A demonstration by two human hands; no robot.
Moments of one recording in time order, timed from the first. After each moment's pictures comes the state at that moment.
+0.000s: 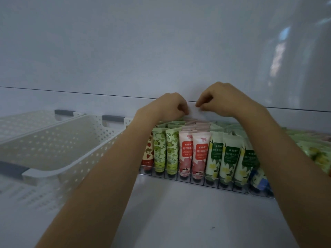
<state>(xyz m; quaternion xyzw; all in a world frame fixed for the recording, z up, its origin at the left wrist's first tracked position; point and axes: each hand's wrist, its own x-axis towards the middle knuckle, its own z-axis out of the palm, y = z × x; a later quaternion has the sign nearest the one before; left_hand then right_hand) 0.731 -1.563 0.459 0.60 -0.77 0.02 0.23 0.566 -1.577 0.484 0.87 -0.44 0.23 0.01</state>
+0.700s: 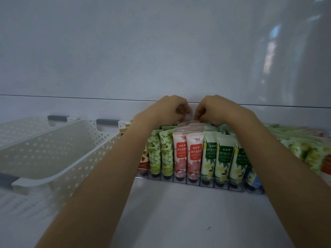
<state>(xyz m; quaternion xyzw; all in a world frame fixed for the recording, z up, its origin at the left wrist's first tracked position) 0.719 -1.562 0.457 0.56 -0.79 0.00 0.25 0.565 -1.579 0.470 0.86 -0.49 0.14 0.01</state>
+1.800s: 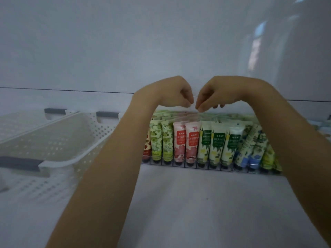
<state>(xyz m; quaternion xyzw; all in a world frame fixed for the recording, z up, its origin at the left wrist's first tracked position) 0.708 -1.518 0.496 0.54 -0.82 -0.03 0.20 0.544 -1.536 0.511 0.89 -0.45 0.08 -0.07</state>
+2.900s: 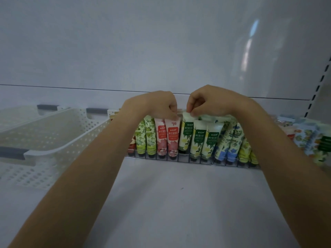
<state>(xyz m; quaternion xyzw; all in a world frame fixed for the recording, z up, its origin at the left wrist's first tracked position) 0.682 -1.509 0.474 0.59 -0.80 0.01 0.09 0.512 -1.518 0.485 0.89 -0.41 0.18 -0.13</state>
